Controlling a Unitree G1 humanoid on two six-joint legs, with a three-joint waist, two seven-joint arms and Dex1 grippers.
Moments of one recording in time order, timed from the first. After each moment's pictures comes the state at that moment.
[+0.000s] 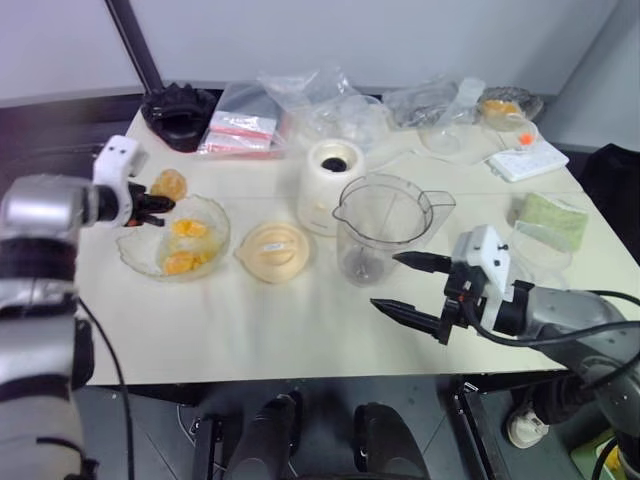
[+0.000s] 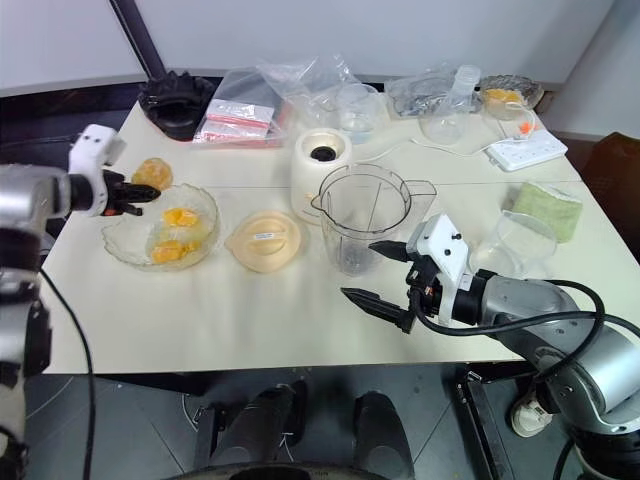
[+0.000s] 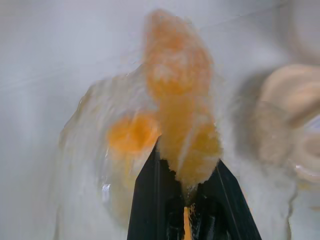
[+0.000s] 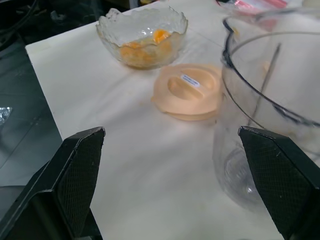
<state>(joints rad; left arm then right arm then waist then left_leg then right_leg) -0.83 0.86 0.10 0.64 -0.17 0.60 -1.01 -0.10 -0.81 -0.18 -0.72 0.82 0.82 0.62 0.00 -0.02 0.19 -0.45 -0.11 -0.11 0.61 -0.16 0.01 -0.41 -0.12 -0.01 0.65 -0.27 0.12</state>
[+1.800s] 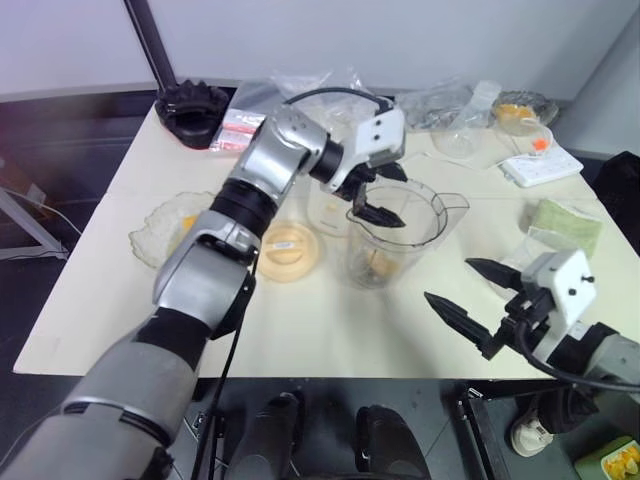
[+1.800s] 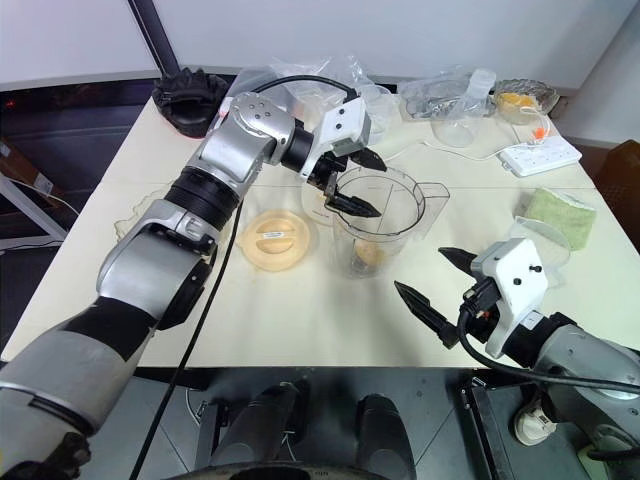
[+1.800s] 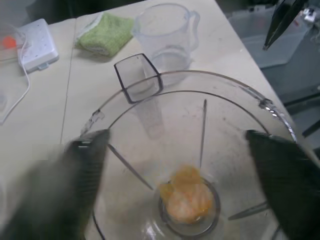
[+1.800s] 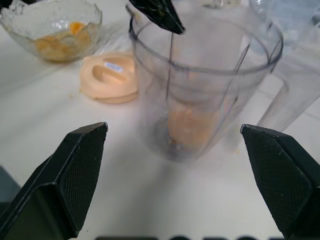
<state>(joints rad) -1.39 0.16 -0.31 0.89 -0.01 0.14 -1.35 0.28 -0.77 -0.53 -0.93 0.89 0.82 0.40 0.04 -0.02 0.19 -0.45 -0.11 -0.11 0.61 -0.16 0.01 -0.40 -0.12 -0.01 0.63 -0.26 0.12</state>
